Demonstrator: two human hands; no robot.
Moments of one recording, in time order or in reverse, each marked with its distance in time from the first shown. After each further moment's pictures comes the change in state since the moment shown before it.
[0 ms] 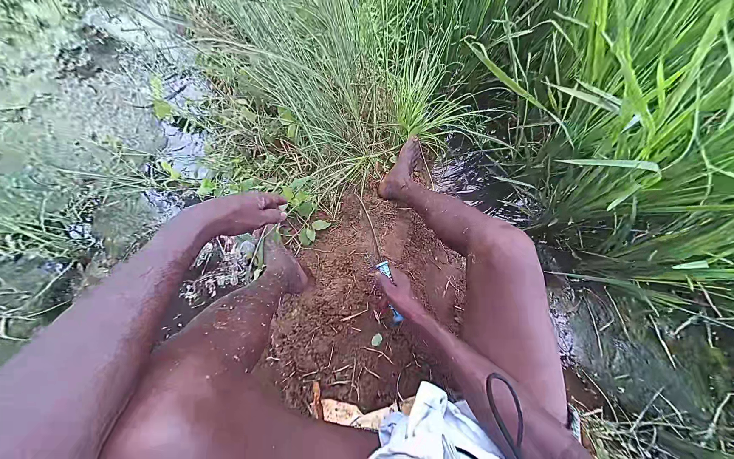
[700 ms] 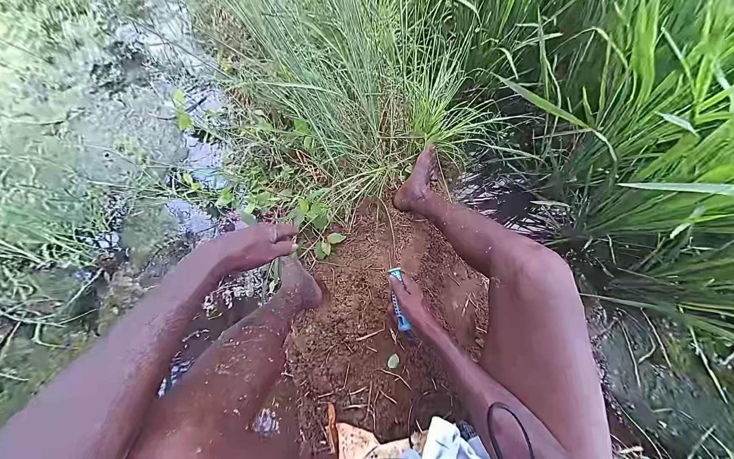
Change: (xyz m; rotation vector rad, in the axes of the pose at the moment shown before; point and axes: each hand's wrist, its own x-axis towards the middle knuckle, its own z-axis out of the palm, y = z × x) left_hand 0.005 -0.032 0.012 -0.003 -0.042 0.003; right_hand 0.030 -0.010 0.012 0.230 0.009 0.066
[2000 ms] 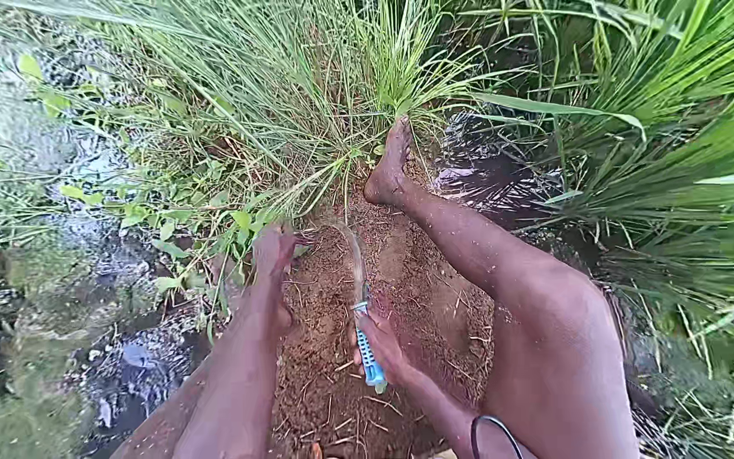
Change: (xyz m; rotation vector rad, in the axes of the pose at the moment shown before) left_hand 0.194 0.000 0.098 -0.176 0.441 -0.340; right_hand -0.009 0.001 0.021 0.548 -0.172 0.317
